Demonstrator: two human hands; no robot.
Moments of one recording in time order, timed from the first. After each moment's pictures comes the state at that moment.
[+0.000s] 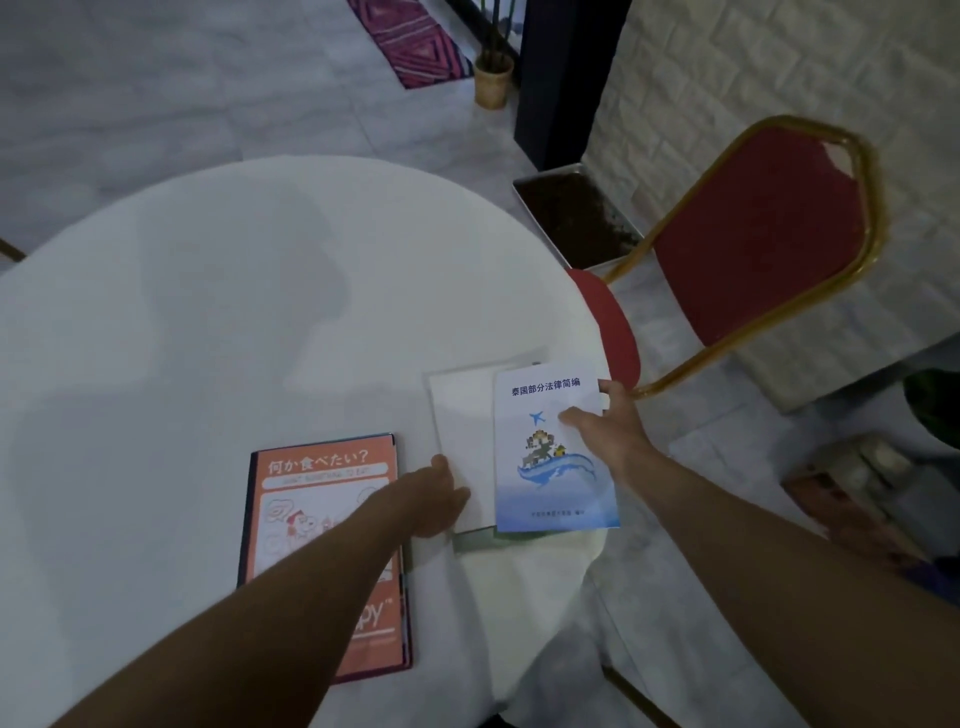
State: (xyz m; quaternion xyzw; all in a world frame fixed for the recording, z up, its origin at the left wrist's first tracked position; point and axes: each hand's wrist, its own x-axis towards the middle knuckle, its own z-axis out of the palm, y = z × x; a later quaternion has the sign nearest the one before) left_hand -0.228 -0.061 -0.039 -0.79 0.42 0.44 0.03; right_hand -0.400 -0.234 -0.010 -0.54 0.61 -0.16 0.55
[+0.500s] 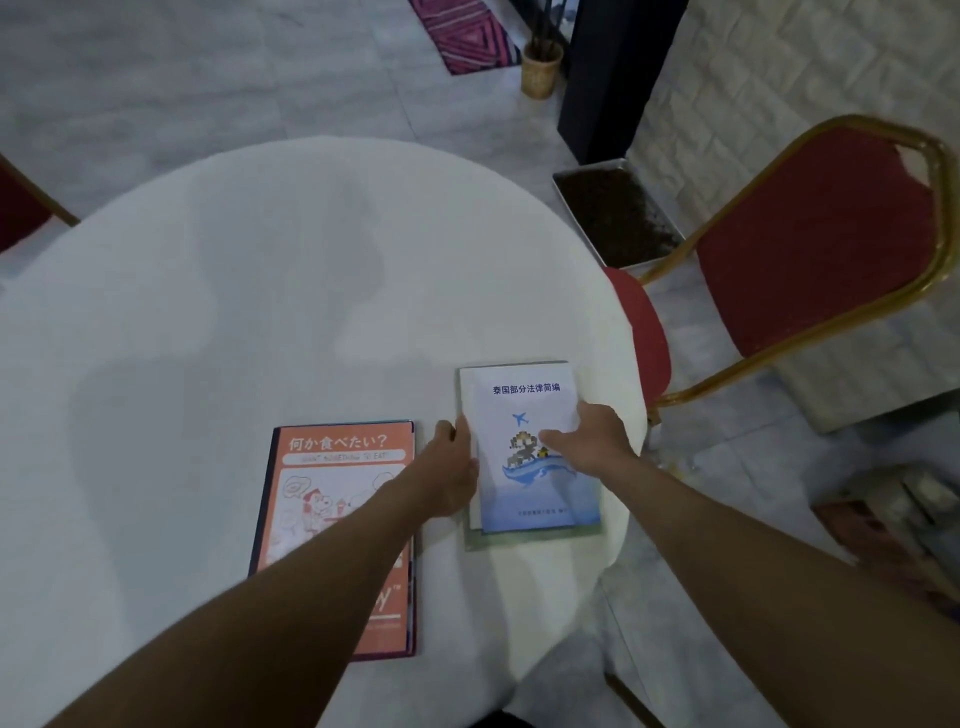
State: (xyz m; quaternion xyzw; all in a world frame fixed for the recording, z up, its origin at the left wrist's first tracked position) left_hand -0.226 -0.067 -0.027 -0.82 0.42 0.38 -0.09; right_hand -0.364 -0.221 -0.024 -0.74 0.56 0.06 0.37
